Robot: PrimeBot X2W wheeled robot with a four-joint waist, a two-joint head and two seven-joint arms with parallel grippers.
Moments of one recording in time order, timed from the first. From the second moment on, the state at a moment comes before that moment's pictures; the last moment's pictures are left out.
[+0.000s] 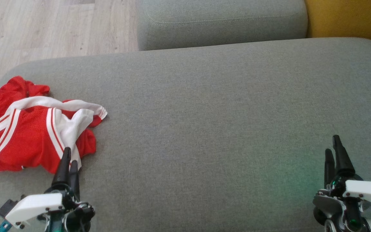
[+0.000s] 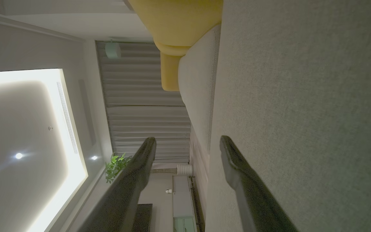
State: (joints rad) left arm -0.01 0.03 0.04 0.29 -1.56 -0.12 0.02; right arm -0.01 -0.05 -0.05 0.24 1.58 0.12 0.05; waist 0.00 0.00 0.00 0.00
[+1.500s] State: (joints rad) left arm -0.01 0.03 -0.09 0.22 -0.70 0.03 -0.10; right arm -0.05 -0.13 0.16 0.22 0.83 0.12 -0.10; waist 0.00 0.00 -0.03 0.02
